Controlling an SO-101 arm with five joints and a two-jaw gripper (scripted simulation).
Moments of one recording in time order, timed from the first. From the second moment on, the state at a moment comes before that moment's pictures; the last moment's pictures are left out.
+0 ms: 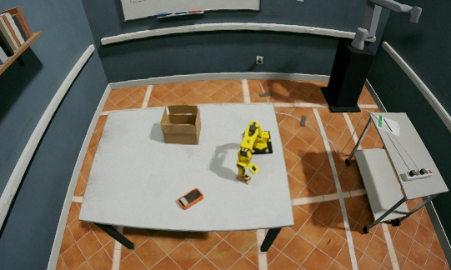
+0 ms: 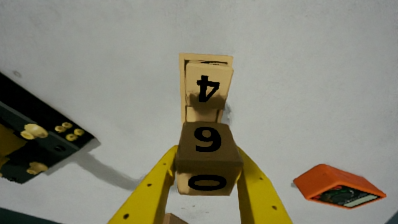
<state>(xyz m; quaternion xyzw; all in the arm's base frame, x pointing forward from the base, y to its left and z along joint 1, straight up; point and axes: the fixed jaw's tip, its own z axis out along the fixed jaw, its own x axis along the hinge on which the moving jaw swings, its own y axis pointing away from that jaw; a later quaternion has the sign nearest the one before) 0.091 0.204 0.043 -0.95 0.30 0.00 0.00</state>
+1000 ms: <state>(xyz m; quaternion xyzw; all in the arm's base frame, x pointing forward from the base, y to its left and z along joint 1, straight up) 0.091 0.203 0.036 -0.95 0.30 0.00 0.00</state>
